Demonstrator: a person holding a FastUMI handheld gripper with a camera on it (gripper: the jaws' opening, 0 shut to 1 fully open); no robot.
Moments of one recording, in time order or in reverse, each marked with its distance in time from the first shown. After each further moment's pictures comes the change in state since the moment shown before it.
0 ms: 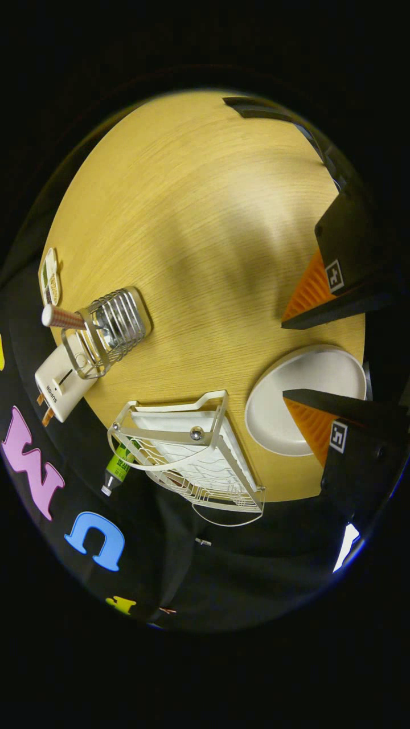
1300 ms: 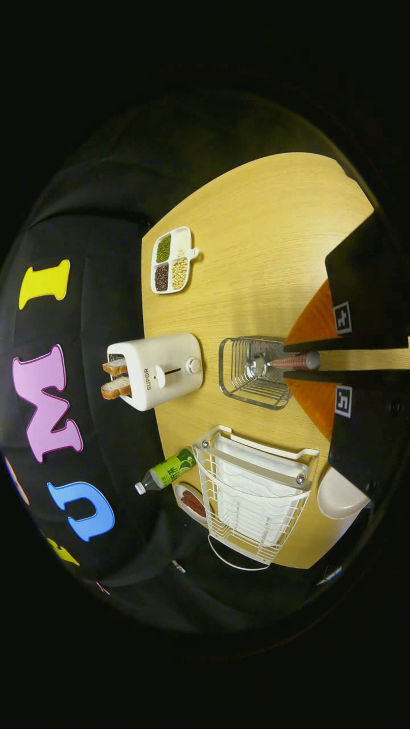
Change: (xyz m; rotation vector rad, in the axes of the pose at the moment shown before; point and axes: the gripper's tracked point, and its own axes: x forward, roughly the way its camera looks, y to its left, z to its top) arm -0.010 -0.036 0.189 -0.375 -0.237 -0.166
